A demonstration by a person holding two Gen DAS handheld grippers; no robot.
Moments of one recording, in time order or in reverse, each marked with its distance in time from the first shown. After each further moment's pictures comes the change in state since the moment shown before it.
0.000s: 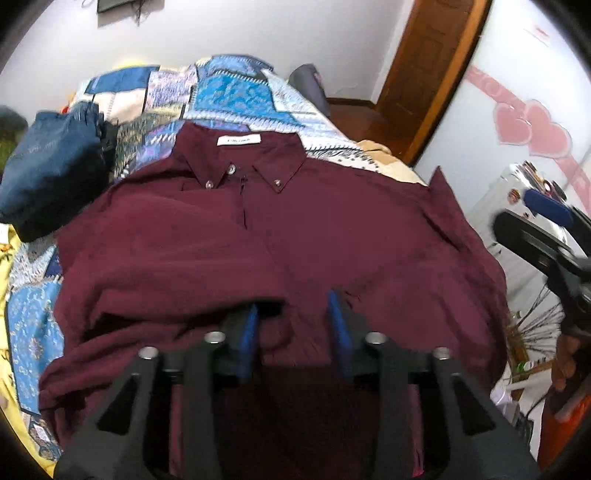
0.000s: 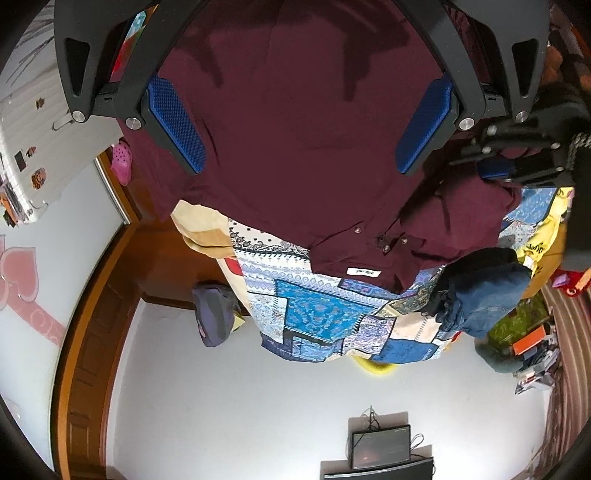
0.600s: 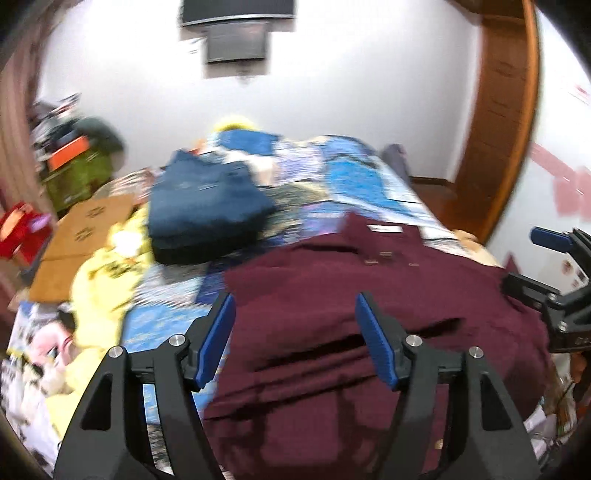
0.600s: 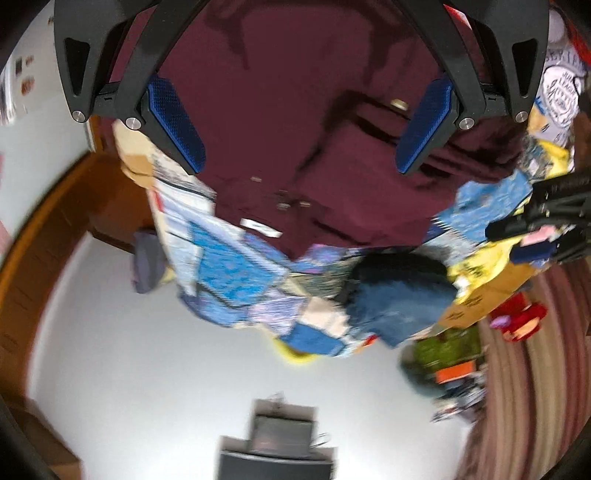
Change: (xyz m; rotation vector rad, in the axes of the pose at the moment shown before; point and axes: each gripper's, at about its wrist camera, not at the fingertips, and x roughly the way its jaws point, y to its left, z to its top) left arm -0.123 0.142 -0.021 -0.178 -0.279 0.319; right arm 0.003 0.116 0.039 -0.275 -0.057 0.199
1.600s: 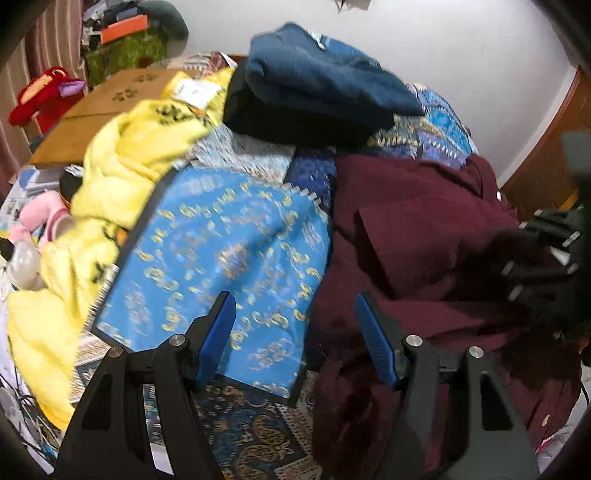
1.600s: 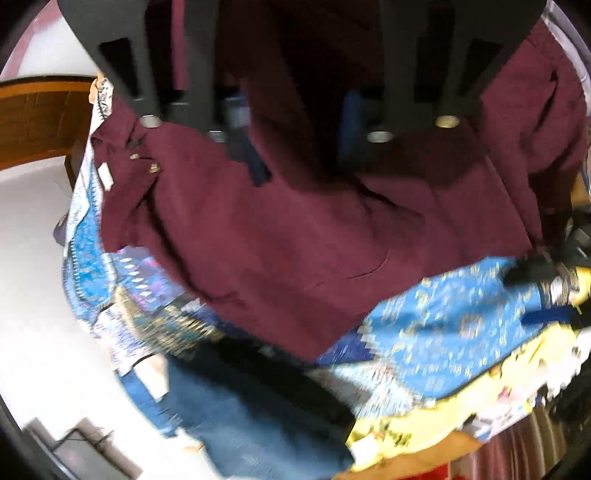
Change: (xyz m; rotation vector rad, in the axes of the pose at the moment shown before) left arm 0.098 0.119 -0.094 -0.286 0.269 0.028; right arm 0.163 0.127 0.006 -0.503 0.392 0.117
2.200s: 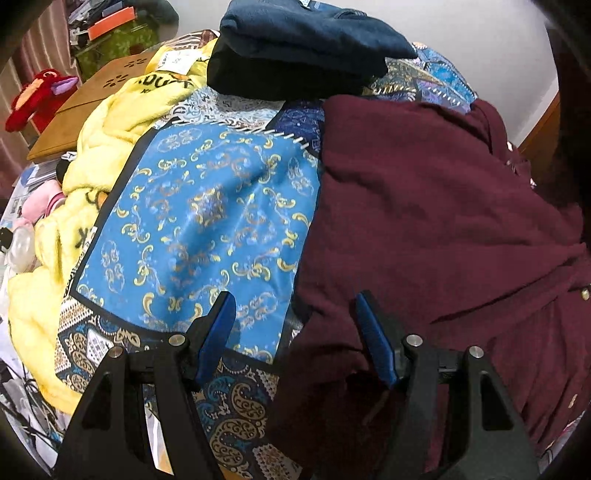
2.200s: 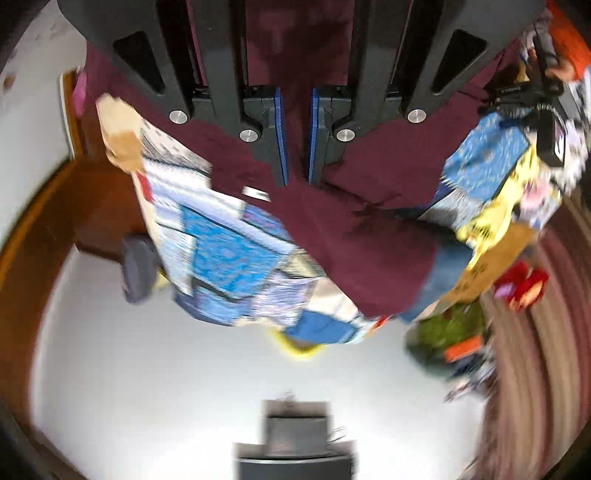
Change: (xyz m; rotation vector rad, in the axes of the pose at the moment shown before) left arm 0.017 -0.025 -0.029 0.055 0.102 0.079; right arm -0.147 -0.148 -0.124 0.641 -0.431 -0.079
